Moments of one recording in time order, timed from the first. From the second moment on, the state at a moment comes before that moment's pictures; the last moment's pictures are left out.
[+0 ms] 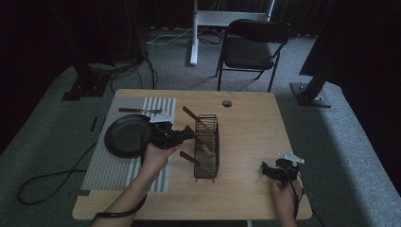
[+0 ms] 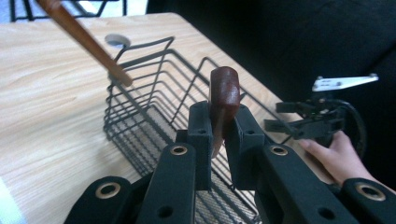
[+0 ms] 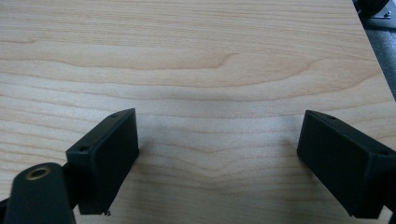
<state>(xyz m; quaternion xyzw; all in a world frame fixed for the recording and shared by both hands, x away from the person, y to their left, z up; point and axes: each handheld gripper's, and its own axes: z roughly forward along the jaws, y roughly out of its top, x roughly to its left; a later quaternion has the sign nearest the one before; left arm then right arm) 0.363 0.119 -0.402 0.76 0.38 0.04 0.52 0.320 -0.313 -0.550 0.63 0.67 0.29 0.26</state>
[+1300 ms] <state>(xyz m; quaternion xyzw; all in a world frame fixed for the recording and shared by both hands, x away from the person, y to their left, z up) 0.300 0.155 -0.316 0.75 0.30 0.12 0.58 0.320 -0.313 -0.550 0.63 0.67 0.29 0.26</state>
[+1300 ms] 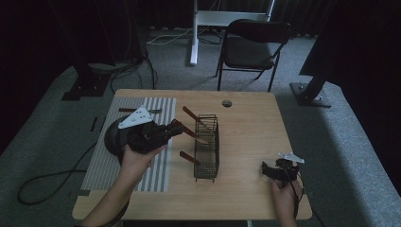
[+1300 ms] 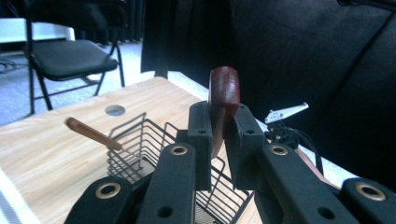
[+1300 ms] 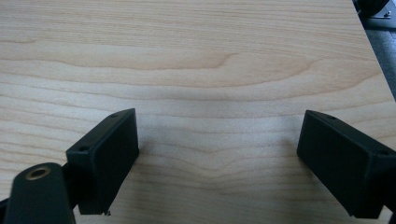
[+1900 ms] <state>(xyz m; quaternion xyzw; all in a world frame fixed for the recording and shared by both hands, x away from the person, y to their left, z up) 0.296 0.213 -0.323 0.72 0.36 0.16 0.57 0.320 -0.313 -0.550 0.63 0.67 0.29 0.26</state>
